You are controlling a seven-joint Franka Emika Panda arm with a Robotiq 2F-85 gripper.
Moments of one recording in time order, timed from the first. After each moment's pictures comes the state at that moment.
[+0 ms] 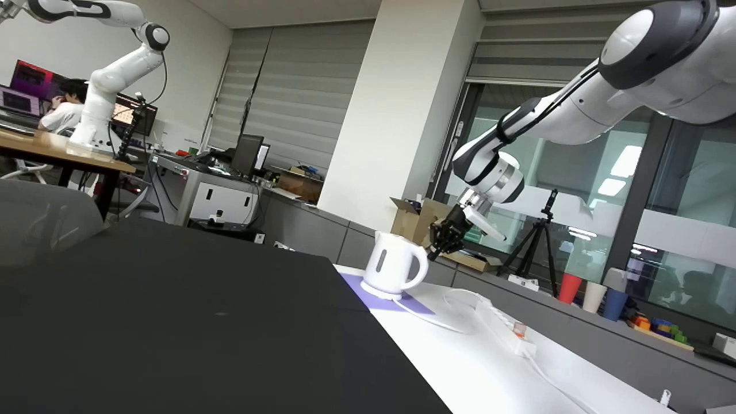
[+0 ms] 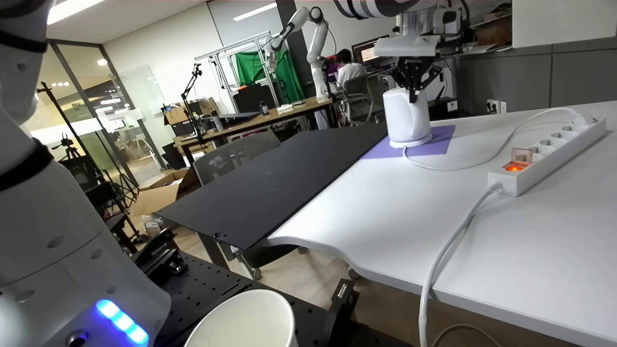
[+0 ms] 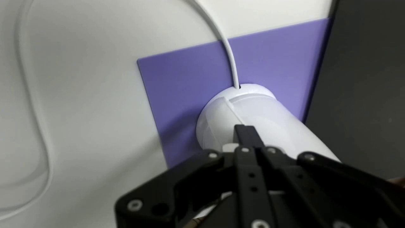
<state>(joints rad) -0.41 0.78 0.09 -1.40 0.32 2.33 -0.43</state>
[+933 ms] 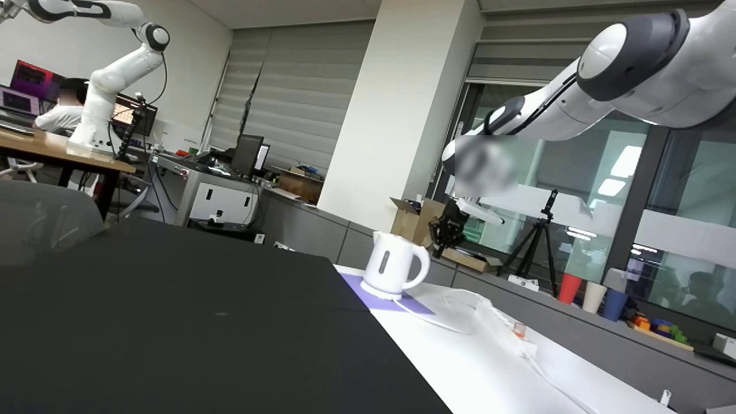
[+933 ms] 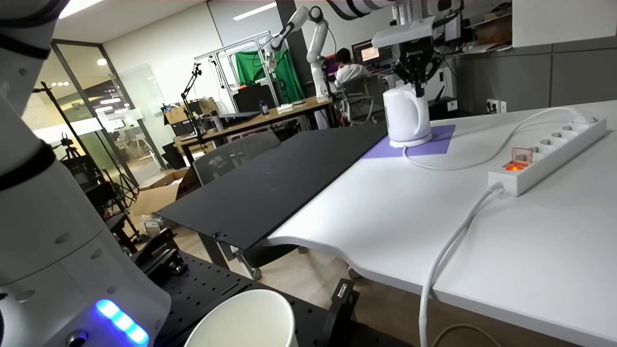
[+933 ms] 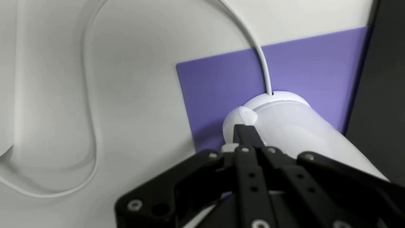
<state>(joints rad) -0.28 0.82 -0.04 -1.24 0.14 2.19 -0.24</state>
